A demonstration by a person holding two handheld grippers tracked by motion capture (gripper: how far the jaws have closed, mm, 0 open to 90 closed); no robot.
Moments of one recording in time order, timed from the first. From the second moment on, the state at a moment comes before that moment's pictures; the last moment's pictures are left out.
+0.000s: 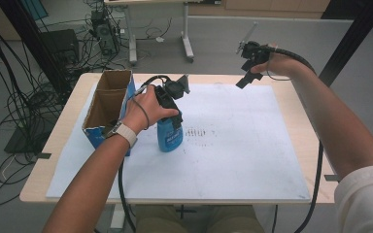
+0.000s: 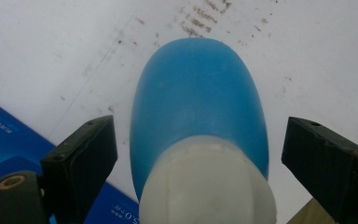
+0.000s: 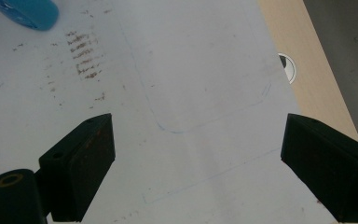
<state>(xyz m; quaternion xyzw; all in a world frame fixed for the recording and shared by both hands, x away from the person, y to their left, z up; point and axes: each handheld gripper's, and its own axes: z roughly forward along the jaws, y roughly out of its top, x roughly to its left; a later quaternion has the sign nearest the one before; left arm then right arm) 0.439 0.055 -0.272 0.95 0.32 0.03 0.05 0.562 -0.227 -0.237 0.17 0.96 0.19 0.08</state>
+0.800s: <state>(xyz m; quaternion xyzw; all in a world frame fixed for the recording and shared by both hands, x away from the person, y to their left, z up) 0.438 0.055 -0.270 0.95 0.32 0.03 0.06 0.561 -0.226 -0.237 0.17 0.96 0.19 0.08</state>
